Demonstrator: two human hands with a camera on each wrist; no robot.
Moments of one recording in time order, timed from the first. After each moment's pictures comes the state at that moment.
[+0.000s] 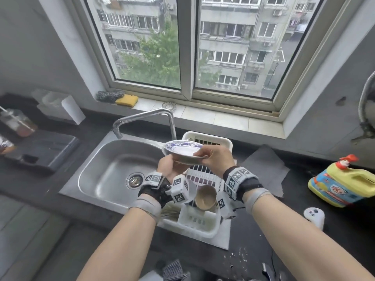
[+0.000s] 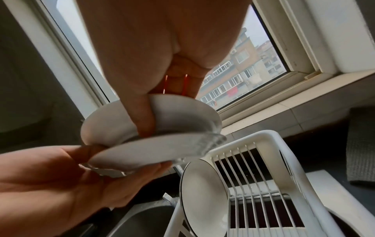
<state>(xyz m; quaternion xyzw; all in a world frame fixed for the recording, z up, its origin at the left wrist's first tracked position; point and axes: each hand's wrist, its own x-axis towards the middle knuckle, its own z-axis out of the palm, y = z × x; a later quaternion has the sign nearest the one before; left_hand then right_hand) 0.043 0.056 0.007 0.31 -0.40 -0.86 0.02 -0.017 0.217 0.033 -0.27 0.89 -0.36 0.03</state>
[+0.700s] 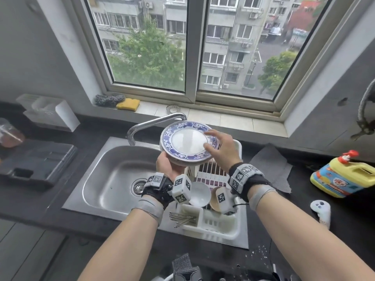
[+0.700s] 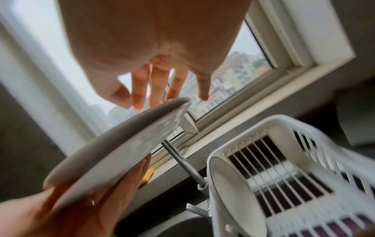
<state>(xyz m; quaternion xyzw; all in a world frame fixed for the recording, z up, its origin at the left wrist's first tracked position) 0.065 -0.015 0.050 0.34 -0.31 -0.88 0.10 -0.008 0.146 0.057 -0.16 0.90 -0.41 0.00</state>
